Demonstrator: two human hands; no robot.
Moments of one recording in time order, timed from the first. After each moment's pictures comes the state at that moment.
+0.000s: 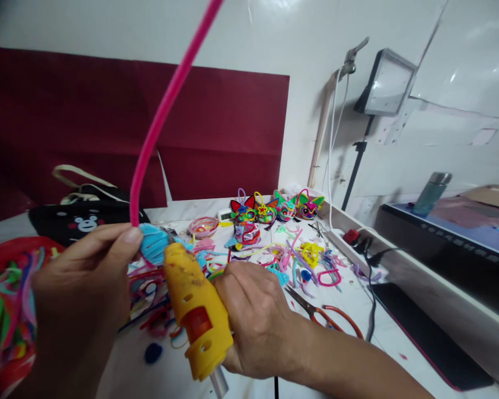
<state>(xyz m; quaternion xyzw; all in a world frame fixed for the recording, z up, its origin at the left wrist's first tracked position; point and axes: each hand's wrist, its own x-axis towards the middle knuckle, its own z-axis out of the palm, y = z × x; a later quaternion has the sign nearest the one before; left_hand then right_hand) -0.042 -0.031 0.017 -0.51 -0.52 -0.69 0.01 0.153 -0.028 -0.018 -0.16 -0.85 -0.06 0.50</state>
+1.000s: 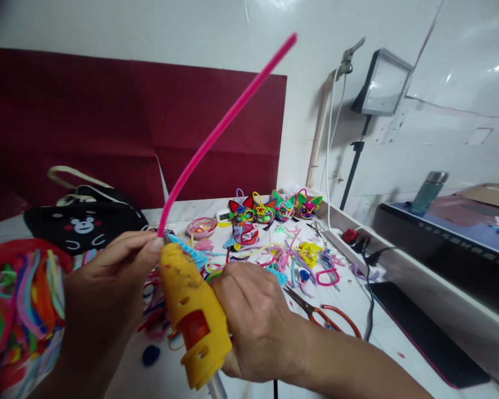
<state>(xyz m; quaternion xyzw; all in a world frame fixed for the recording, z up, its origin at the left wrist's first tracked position) -0.024 -0.031 0.012 -0.54 -0.48 -0.69 -0.03 0.152 -0.029 -0.014 -0.15 -0.85 -0.05 0.50</state>
